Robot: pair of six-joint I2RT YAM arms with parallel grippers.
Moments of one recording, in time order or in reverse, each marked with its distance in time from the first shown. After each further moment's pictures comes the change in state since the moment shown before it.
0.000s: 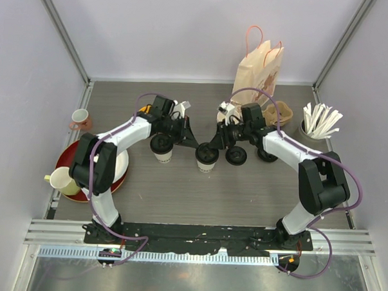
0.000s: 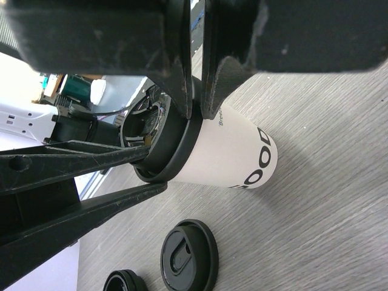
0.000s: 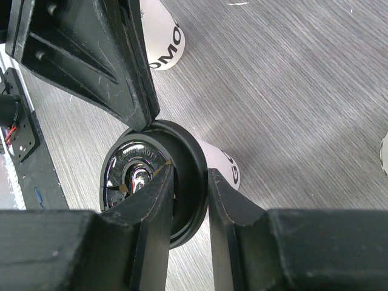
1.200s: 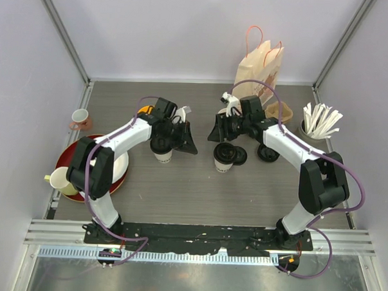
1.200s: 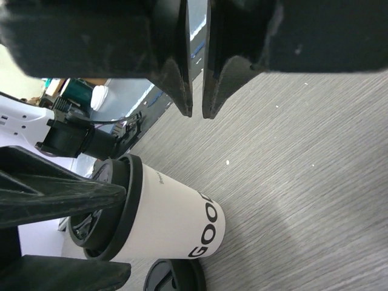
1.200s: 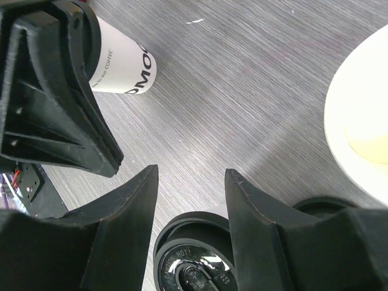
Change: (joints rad) left arm -0.029 -0.056 -0.012 -0.115 -0.056 -0.024; right arm 0.008 -0.003 0.116 -0.103 0.149 0.140
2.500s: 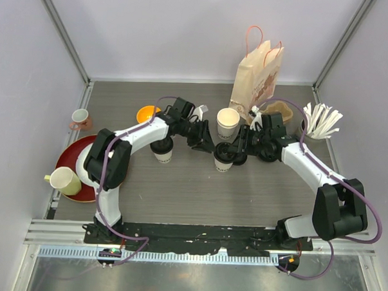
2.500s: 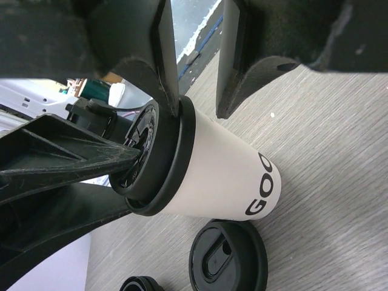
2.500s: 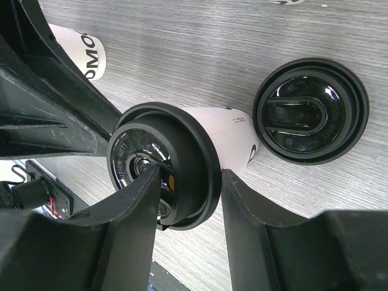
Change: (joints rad) left arm -0.112 0.160 0.135 0.140 0.032 -0.132; right arm -0.131 -0.251 -0.261 -0.105 0.124 0.262
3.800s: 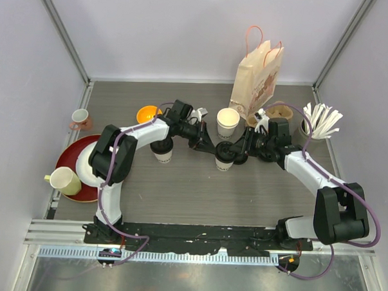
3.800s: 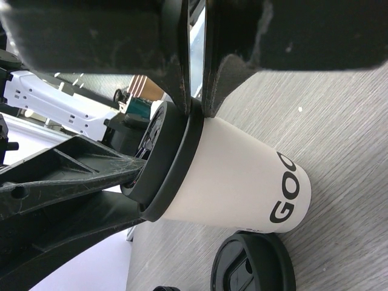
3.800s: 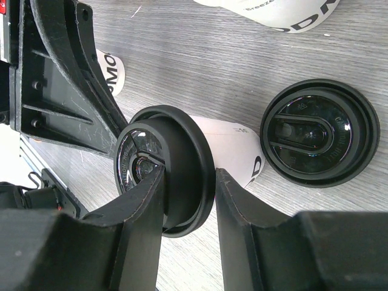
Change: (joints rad) left arm 0.030 0.092 -0.034 0.132 0.179 -0.126; right arm -0.061 -0.028 -0.158 0.259 -0.092 0.031
